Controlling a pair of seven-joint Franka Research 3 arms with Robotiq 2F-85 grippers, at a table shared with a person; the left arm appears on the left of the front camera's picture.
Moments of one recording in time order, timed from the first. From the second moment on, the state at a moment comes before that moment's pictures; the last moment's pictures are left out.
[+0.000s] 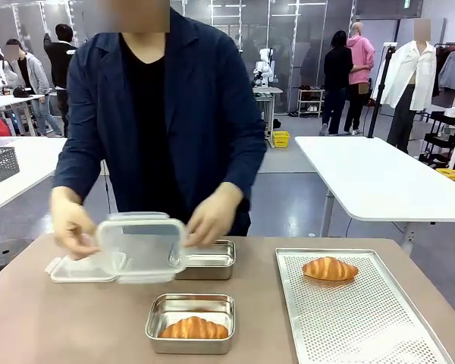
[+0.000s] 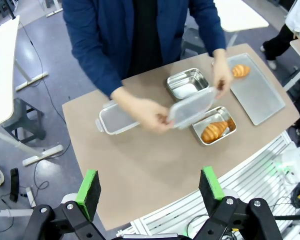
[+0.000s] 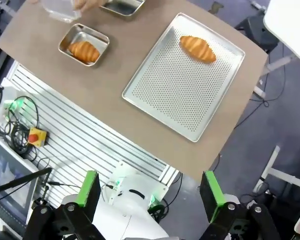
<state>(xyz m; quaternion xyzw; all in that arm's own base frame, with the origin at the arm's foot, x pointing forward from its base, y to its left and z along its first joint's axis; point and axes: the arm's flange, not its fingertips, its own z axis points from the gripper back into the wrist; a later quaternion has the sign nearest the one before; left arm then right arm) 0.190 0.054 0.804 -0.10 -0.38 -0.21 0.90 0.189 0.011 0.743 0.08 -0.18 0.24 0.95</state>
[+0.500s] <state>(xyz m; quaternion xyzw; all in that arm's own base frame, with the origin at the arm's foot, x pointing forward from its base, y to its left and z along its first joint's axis) 0.190 0.054 0.804 -0.10 -0.38 -0.21 0.90 0.186 0.013 0.743 0.08 -0.19 0.25 0.95</state>
